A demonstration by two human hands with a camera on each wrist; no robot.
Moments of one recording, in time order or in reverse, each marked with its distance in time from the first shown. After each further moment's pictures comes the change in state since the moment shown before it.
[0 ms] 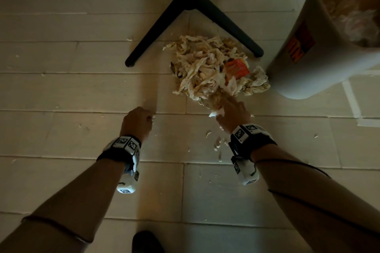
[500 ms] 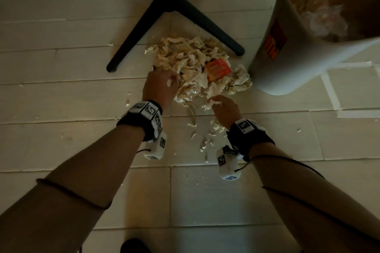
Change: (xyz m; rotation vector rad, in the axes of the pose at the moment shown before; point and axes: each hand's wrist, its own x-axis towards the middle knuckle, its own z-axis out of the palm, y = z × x) left_hand 0.064 0.131 -0.015 -0.315 0.168 0.248; right_hand 0.007 0.017 -0.025 0.628 -0.054 0.243
